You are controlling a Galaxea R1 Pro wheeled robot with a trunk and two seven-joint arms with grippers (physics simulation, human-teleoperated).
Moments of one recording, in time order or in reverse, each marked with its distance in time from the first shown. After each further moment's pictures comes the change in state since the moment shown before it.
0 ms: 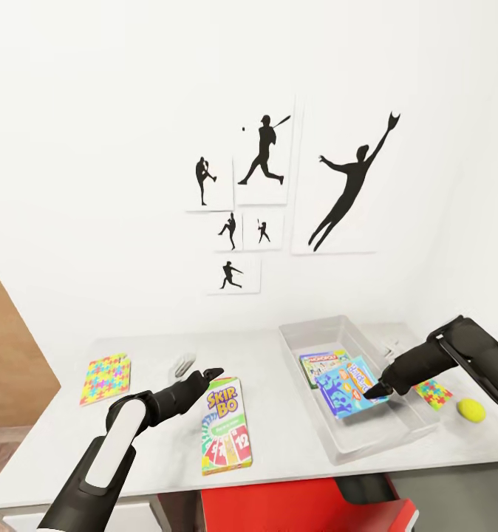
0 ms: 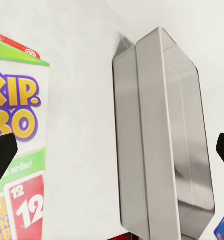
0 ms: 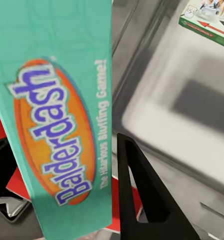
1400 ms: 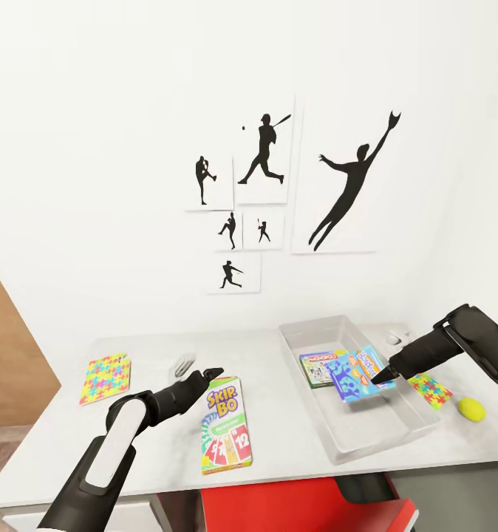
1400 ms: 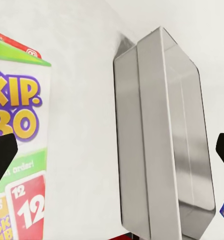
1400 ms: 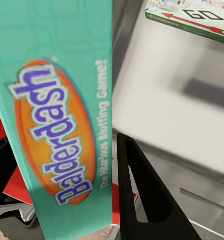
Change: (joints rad) left arm -0.001 0.000 0.000 0.000 0.000 0.000 0.002; right arm -0.127 0.002 0.044 0.219 -0.011 0.000 0.010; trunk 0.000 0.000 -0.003
